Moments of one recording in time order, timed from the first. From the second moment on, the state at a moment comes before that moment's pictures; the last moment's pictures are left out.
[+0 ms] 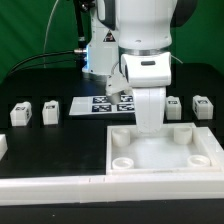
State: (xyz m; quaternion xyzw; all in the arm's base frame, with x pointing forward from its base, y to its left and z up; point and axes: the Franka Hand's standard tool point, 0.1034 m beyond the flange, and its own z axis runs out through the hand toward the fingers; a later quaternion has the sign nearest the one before) arm 0.484 0.052 0.013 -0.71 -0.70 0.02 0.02
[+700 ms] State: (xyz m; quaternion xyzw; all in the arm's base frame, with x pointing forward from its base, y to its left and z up) arm 0.483 0.051 0.012 -0.71 -0.70 0.02 0.02
